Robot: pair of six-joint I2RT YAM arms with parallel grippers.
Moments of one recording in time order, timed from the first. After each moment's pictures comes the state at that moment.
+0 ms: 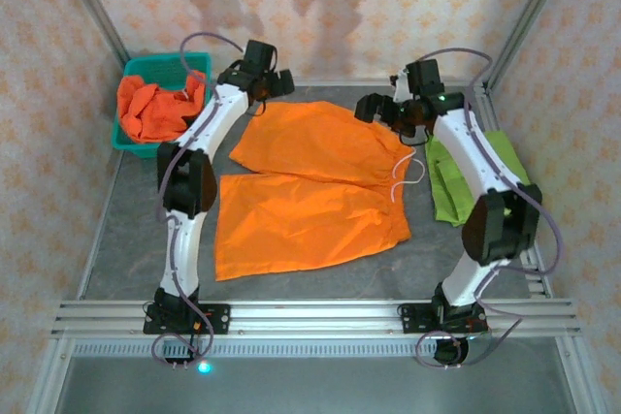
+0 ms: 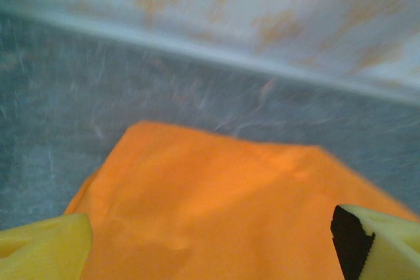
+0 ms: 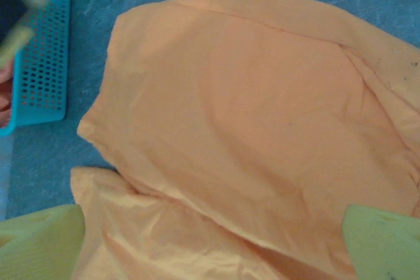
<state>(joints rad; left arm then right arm) -0.24 2.28 2.19 -0.73 -0.12 -0.49 0.21 1.67 1.57 -0.78 -0.39 0.40</state>
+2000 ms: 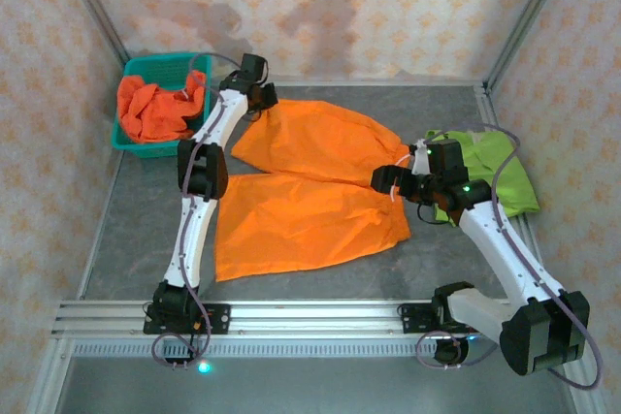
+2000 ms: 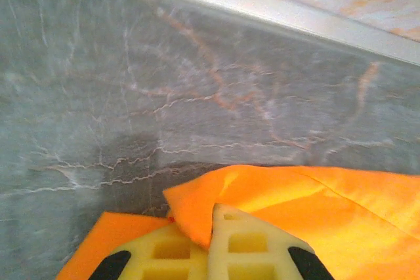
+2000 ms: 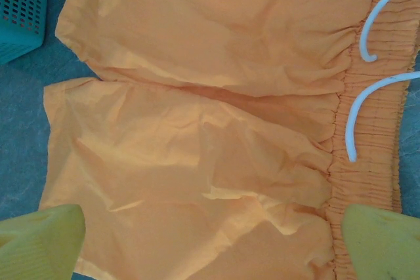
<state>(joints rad) -0.16 2.64 2.54 -0.79 0.03 -0.43 0.22 1.06 0.85 -0.64 -0.37 0.44</state>
